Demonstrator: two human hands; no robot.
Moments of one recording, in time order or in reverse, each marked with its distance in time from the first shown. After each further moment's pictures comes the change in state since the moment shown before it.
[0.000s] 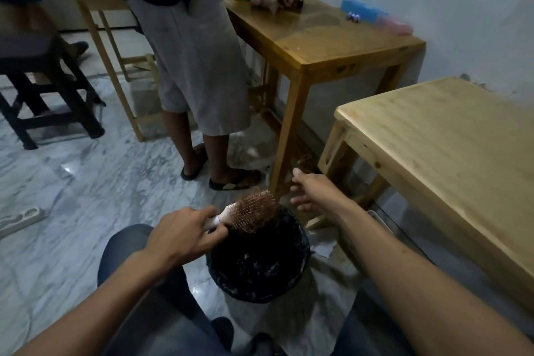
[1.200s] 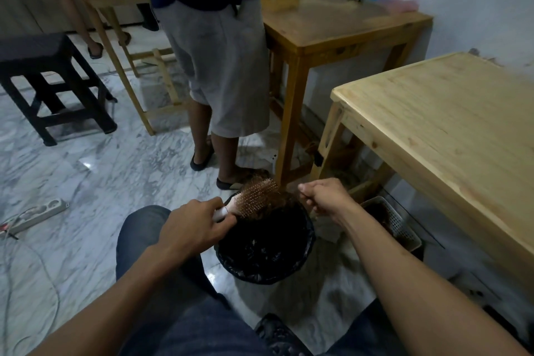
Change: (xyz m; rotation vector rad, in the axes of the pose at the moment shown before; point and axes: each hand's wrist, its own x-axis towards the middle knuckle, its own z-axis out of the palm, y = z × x) left_hand -0.013 0.032 0.002 -0.038 -0.049 -0.216; right_hand 0.002 0.057 -0.013 -0.041 0.085 -0.041
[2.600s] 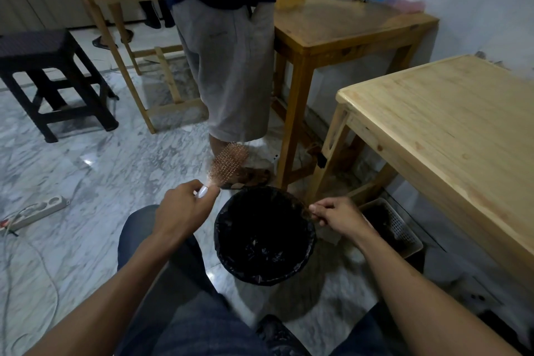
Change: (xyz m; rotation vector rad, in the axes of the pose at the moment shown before) left_hand 0.020 -0.010 -0.012 -0.388 0.122 -0.318; right_hand -0.004 0.040 -0.016 -0.120 -0.055 -0.112
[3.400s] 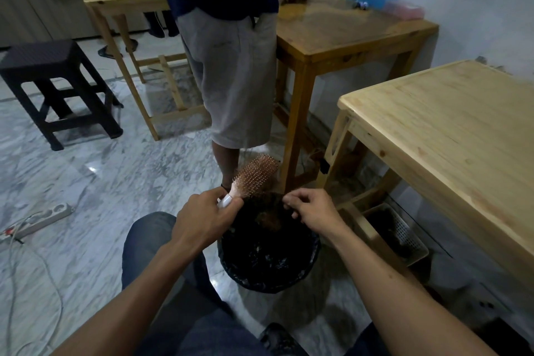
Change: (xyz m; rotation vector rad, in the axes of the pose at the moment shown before) left_hand -0.014 0.025 0.006 0.105 -0.051 0.113; right_hand 0.002 -0.037 0.044 0.010 0.002 -0.181
